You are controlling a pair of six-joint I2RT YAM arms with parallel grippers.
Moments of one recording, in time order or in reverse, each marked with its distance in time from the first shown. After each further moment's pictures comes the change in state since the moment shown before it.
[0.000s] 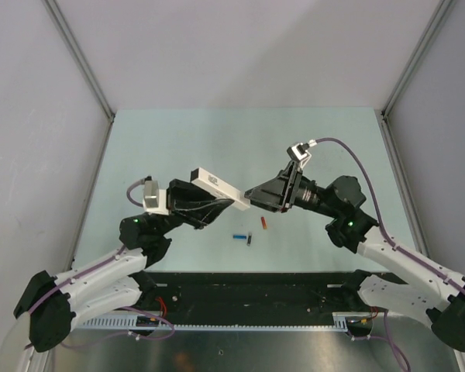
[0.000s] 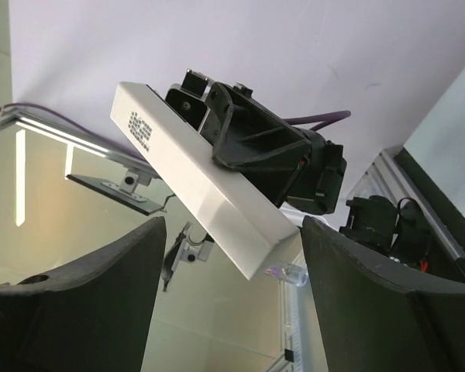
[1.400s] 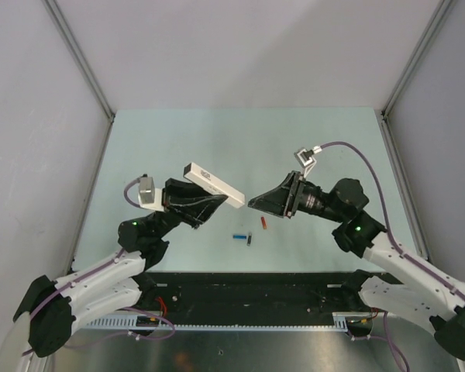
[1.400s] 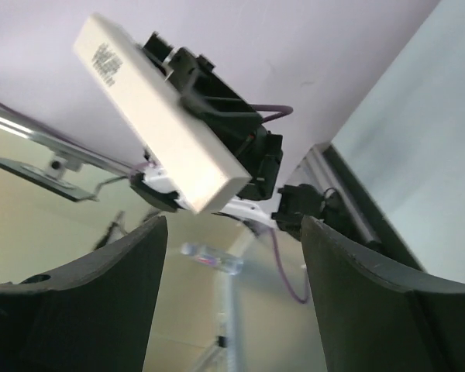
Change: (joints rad) left arm 0.039 -0.041 -0.060 0.002 -0.085 -0.094; right arm -0.039 -0.028 -0.085 -0.045 -0.018 -0.141
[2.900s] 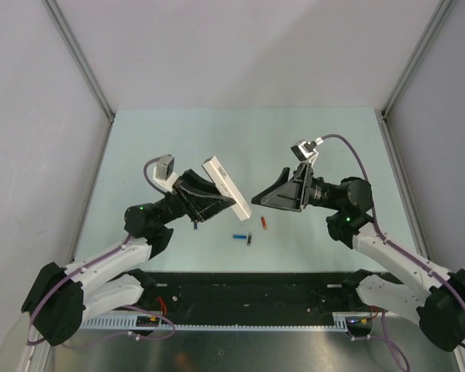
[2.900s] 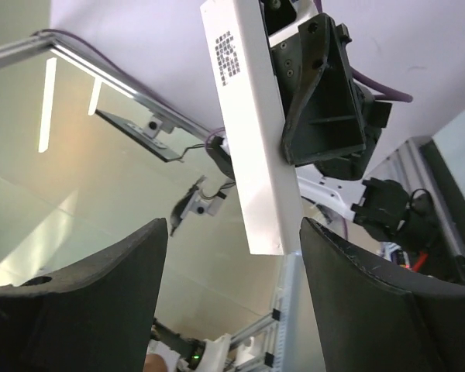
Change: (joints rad) left arm 0.076 0.150 0.097 -0.002 0.240 -0.478; right arm -0.128 0.074 -0.025 0.427 -0.286 0.247
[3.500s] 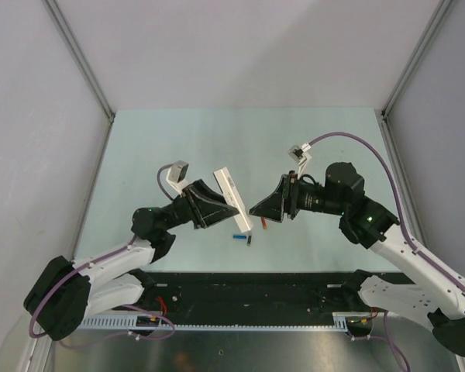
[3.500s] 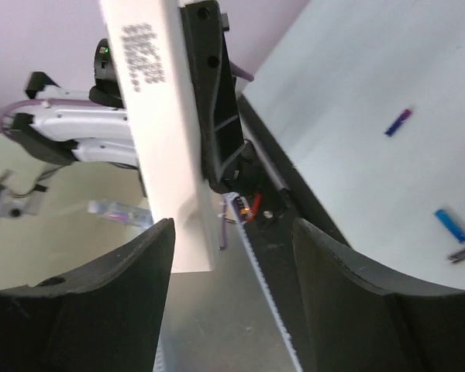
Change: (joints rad) left arm -0.017 0.039 -0.096 0.000 0.013 -0.130; right arm 0.163 -0.072 0.333 -1.114 0.350 -0.764
